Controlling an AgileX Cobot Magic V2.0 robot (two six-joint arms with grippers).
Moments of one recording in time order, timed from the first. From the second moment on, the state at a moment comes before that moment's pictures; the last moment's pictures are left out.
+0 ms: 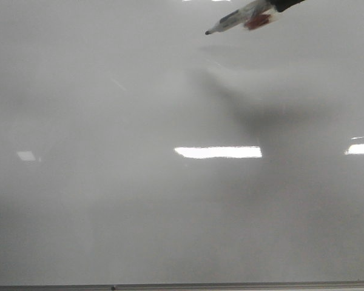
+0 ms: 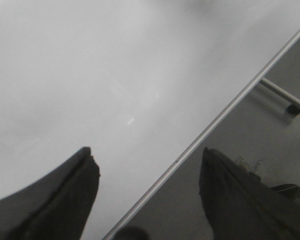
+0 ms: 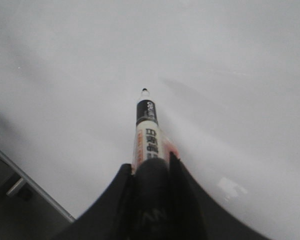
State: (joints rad) left arm -0.60 0.91 -0.97 -0.06 0.87 0.25; right arm 0.26 1.25 -0.99 0.78 0.49 -0.76
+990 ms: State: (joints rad) left arm -0.60 0.91 -0.97 -0.06 0.87 0.25; right arm 0.13 1.31 -1.00 0.75 0.50 -0.76
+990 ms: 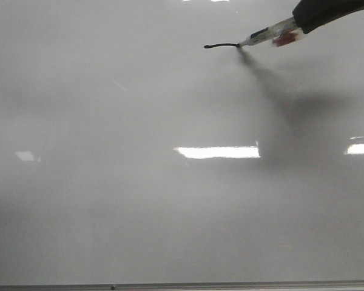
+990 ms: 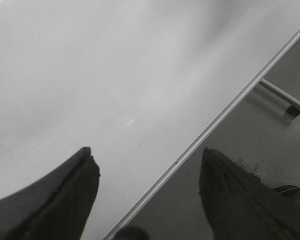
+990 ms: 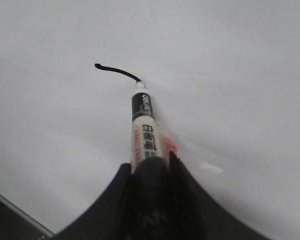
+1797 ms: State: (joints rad) left arm -0.60 0.91 -0.97 -0.27 0.86 0.54; right arm 0.31 1.17 -0.96 0.70 0.85 -0.96
